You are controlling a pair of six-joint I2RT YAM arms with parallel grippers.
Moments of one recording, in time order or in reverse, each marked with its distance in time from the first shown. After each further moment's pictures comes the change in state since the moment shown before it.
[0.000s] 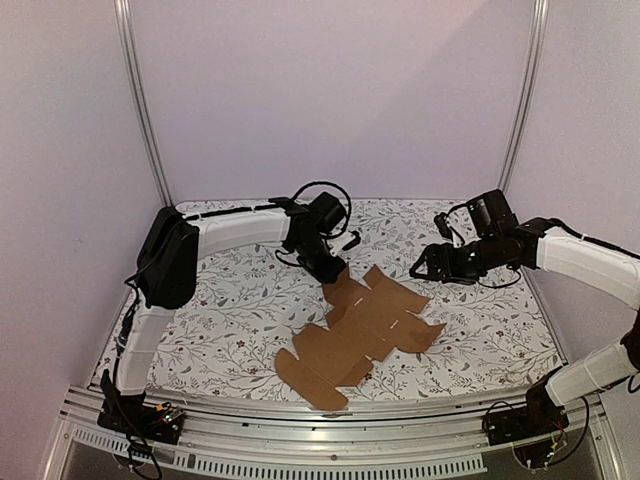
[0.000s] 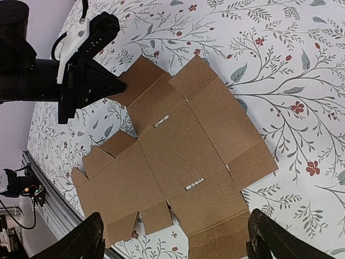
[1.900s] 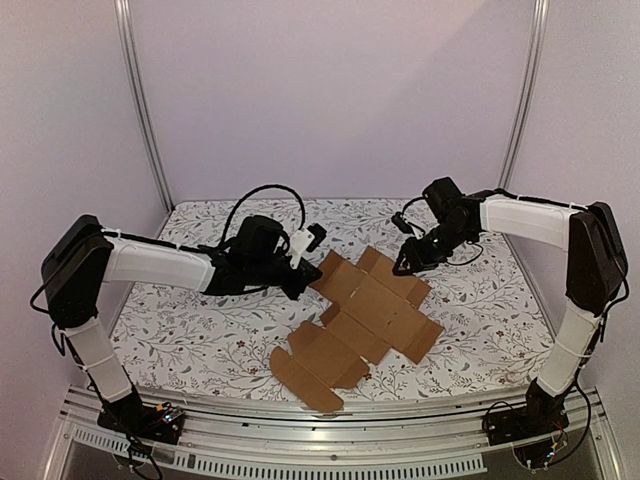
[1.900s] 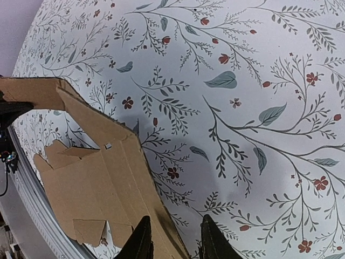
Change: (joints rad) left arm 0.001 -0.595 -0.983 0.975 0.073 0.002; right arm 0.006 0.471 0.404 -0.169 -0.066 -0.321
